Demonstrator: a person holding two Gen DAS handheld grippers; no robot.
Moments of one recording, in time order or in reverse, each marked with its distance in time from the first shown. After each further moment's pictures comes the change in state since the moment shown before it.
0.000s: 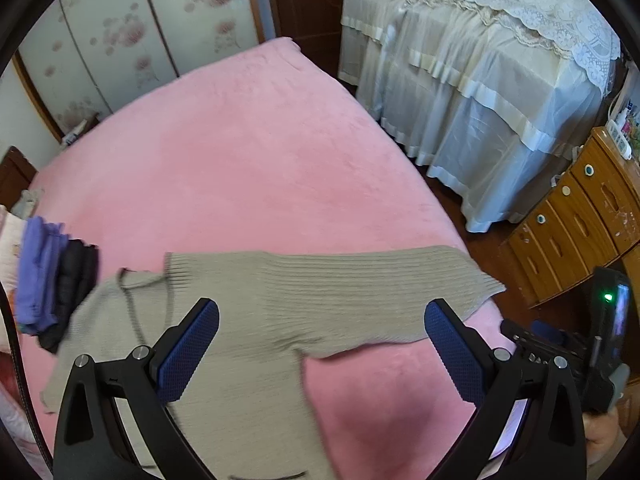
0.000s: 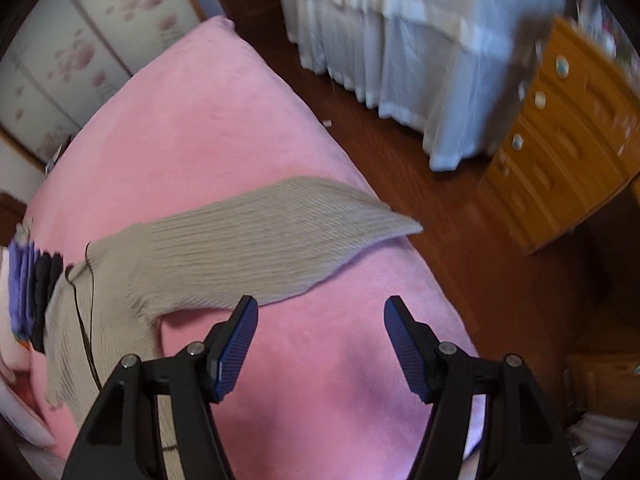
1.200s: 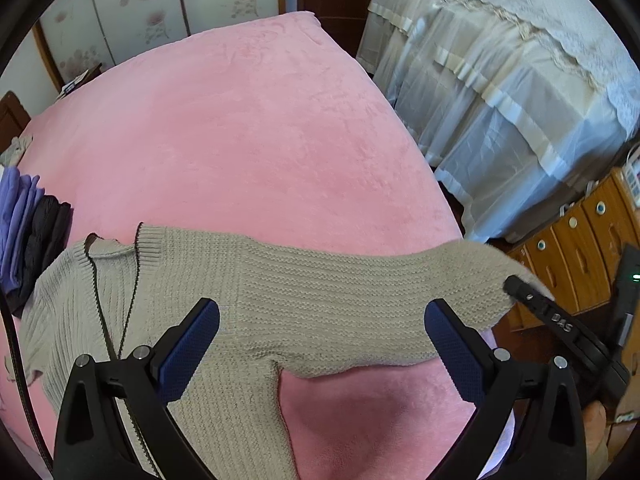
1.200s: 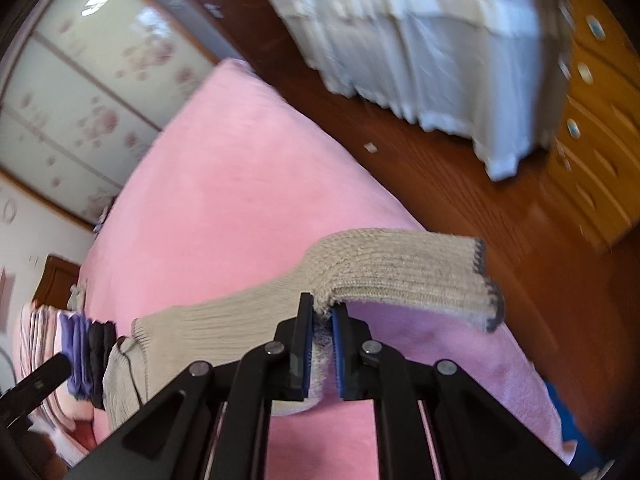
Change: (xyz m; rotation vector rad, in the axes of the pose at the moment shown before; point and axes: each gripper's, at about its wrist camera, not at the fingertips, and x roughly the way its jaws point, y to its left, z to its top) left arm 0.053 0.038 0.002 -0.164 0.061 -0.052; right arm 0.010 0.038 0.060 0.038 -0.171 0.261
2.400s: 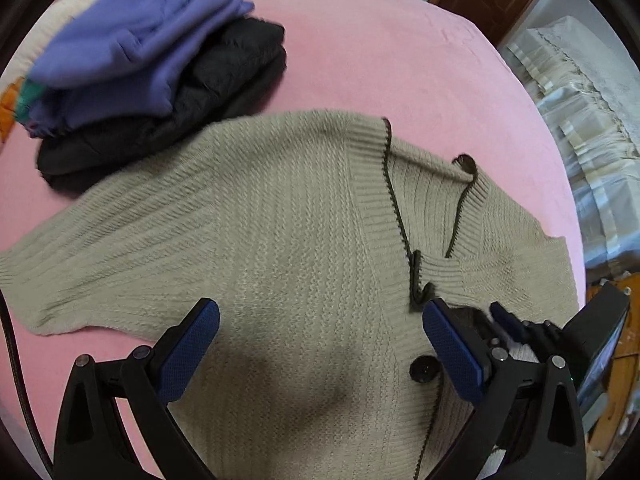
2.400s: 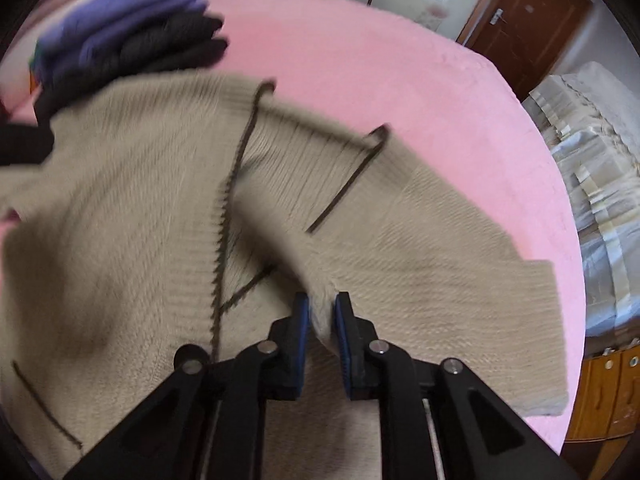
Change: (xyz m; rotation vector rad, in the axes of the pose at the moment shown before) left arm 0.037 0.486 -0.135 -0.359 0.102 -0.027; right arm 0.179 0.391 -0.314 -0.984 0.194 -0.283
